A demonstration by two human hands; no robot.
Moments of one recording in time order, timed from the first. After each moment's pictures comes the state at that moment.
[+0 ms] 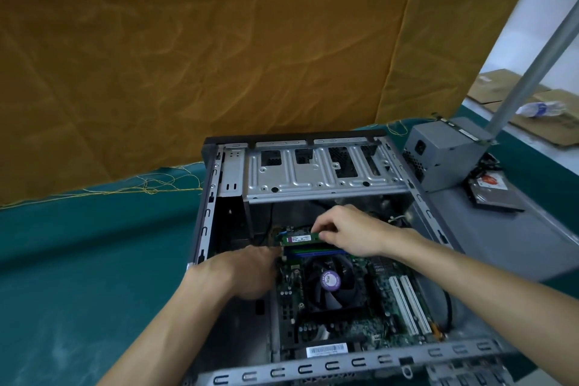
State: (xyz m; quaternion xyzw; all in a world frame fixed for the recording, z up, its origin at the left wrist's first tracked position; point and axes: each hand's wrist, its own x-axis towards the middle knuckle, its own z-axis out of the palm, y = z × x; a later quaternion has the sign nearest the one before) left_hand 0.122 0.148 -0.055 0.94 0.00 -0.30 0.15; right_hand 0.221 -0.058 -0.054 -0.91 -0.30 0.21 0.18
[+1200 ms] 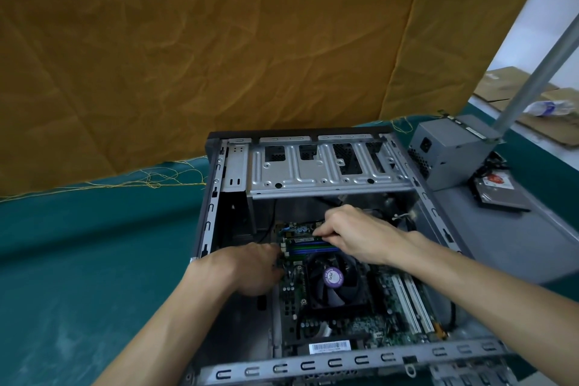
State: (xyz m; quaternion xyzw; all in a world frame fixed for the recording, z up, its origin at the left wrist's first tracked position) left_hand 0.124 0.148 -0.054 0.94 0.00 -0.32 0.13; right_hand 0.208 -0.060 -0.050 -0.91 -0.37 0.17 0.12
